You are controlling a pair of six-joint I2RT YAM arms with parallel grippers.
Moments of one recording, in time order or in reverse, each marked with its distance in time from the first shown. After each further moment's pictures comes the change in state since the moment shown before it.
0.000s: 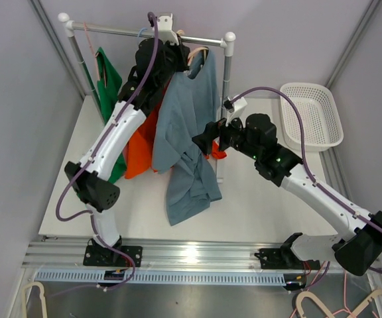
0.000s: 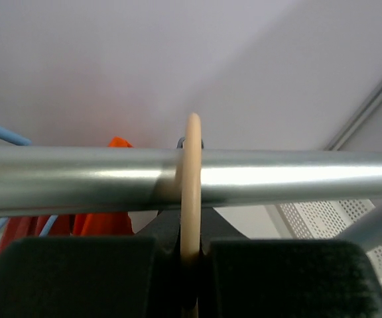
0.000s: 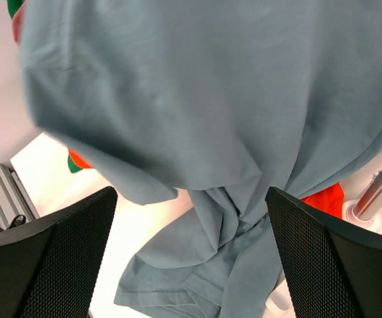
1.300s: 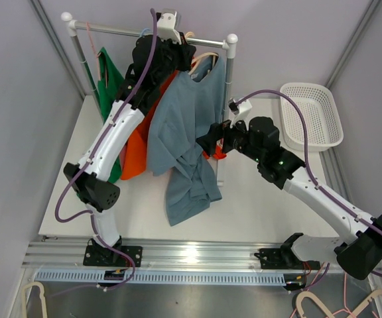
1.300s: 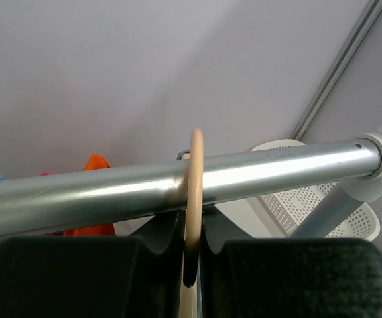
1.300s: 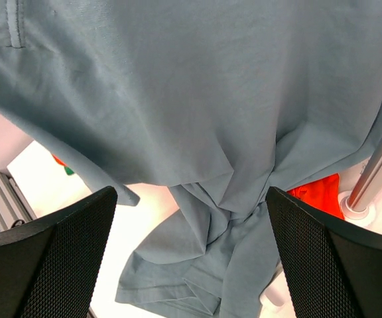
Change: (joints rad) left arm -0.002 -0.045 -0.016 -0.009 0.159 0.039; right arm -0.027 -0.031 -0.051 0.004 0.024 0.044
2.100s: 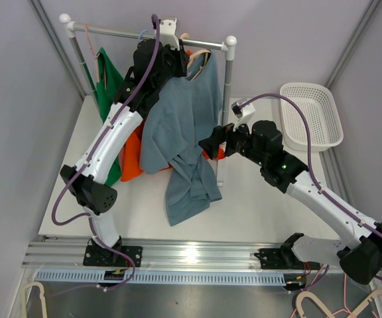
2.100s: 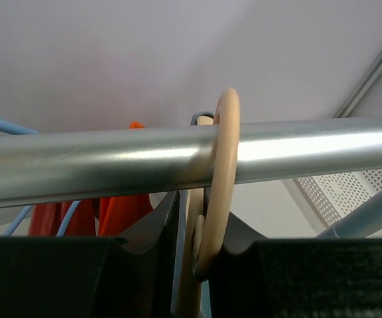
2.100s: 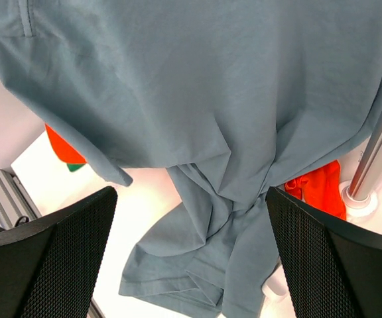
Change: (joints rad) left arm 0.000 -0.037 -0.060 -0.078 -0.109 0.050; right arm -0.006 -0.045 -0.043 -0.005 -0.001 0.019
